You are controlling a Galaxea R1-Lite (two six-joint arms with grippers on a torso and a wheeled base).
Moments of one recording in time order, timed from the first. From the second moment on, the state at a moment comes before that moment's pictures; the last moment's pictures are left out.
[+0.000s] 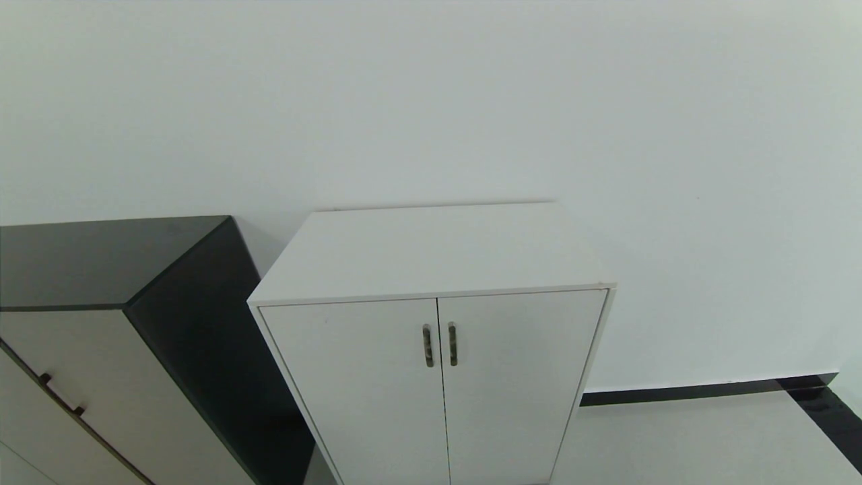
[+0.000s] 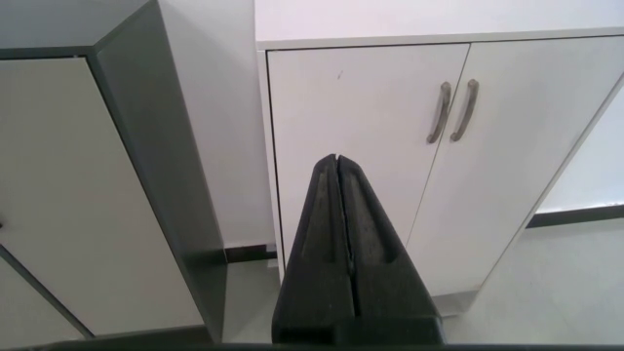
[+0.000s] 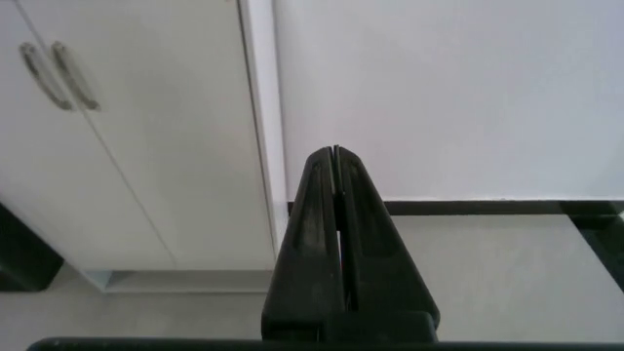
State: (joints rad) left arm 0.00 0.00 0.00 0.00 -0.04 -0.01; right arm 0.02 0.07 0.00 0.00 -0.01 -0.04
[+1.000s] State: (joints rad) left arm 0.00 0.00 0.00 0.00 -0.03 -0.01; right arm 0.00 0.00 0.00 0.00 0.00 -0.01
